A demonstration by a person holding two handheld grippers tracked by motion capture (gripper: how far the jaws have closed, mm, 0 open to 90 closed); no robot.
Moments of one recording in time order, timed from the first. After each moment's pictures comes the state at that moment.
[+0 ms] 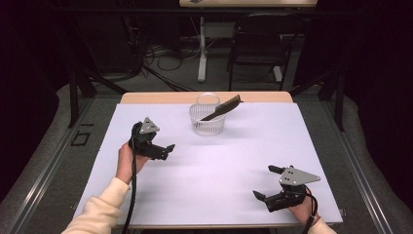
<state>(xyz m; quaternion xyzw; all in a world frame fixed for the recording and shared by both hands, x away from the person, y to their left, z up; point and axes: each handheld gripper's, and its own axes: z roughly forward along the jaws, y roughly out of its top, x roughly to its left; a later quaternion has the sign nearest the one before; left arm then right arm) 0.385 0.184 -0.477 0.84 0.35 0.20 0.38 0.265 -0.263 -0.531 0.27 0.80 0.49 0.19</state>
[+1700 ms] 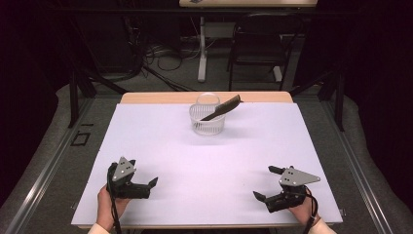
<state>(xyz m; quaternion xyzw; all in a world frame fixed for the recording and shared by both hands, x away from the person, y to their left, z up) 0.282 0.230 -0.523 0.80 0.39 0.22 0.40 0.263 -0.263 -0.530 0.28 0.81 0.49 0.19</state>
